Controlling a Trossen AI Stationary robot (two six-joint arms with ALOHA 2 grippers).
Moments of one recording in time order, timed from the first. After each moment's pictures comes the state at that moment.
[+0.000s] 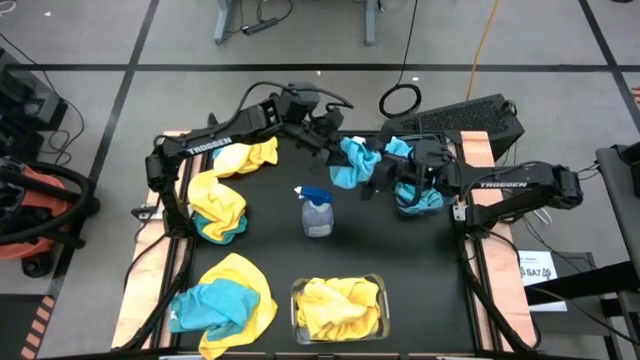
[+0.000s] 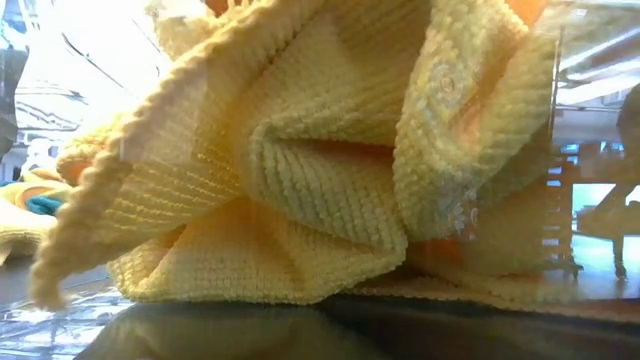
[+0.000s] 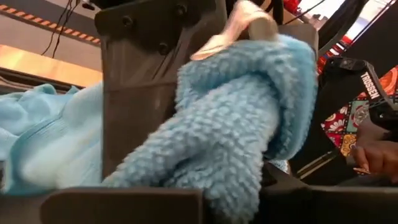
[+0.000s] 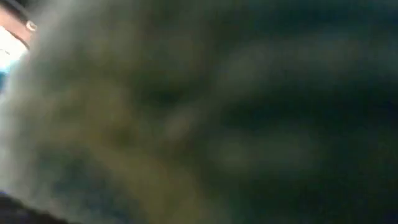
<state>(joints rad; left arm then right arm) 0.32 1.82 1.89 -0.43 0.73 -0.26 -0.12 1.21 0.96 0.33 0.21 -0.85</state>
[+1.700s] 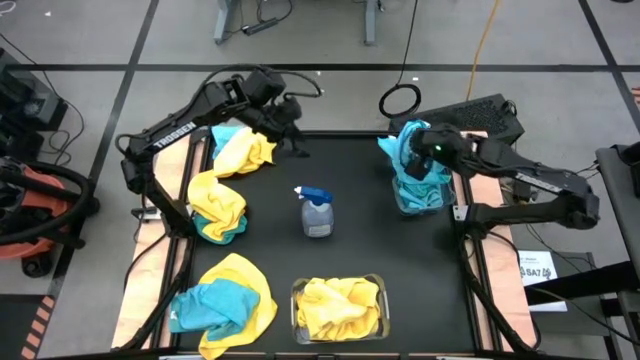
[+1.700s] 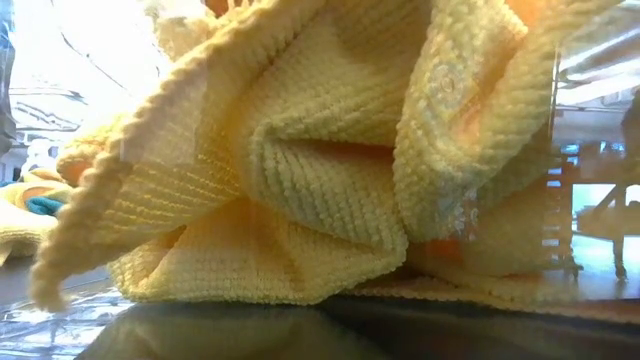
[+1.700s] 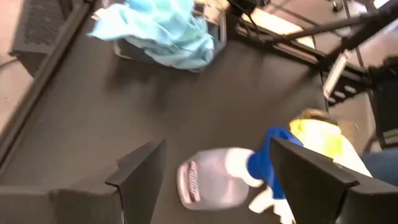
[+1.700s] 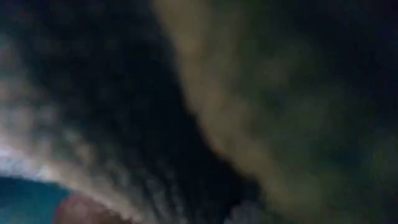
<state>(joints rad) 0.49 1.64 1.89 -1.06 0.52 0.05 -0.41 0.99 1.04 -0.81 0.55 -0.22</state>
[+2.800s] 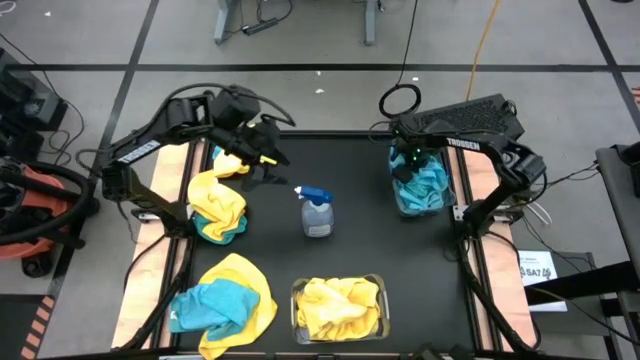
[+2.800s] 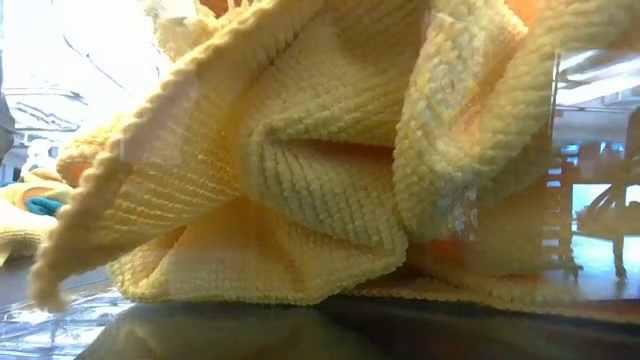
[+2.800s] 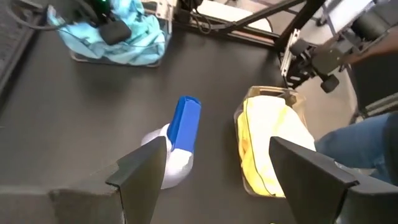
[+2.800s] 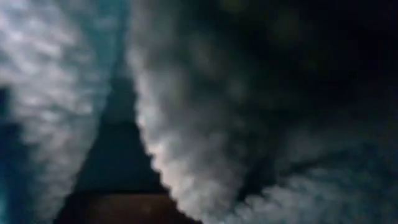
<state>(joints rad) 0.29 1.47 1.89 -1.17 0.44 -0.01 -0.86 1.63 0.91 -0.82 0.10 -0.05</state>
